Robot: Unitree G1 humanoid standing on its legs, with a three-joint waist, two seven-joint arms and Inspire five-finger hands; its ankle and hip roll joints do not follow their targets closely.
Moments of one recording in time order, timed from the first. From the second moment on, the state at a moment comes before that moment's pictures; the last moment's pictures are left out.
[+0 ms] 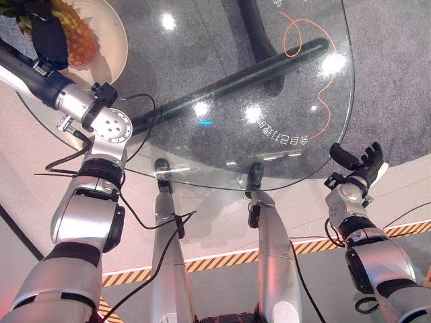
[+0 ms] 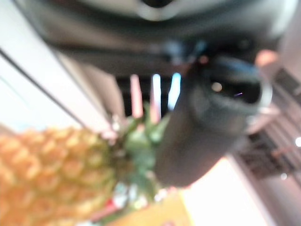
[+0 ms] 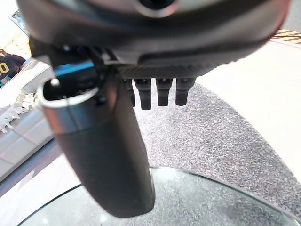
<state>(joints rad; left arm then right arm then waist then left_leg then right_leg) -1.17 0.56 -0.22 1.13 -0.09 -0.84 1.23 -0.80 -0.43 0.16 1.23 0.74 -0.36 -0.57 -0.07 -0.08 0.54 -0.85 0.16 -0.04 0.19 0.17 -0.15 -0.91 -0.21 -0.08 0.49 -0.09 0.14</state>
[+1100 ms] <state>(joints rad) -1.09 0.54 -0.21 1.07 -0.08 -0.86 1.21 -0.78 -0.42 0.16 1.24 0.75 -0.36 -0.57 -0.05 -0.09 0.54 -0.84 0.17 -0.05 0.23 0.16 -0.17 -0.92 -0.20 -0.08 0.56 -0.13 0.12</state>
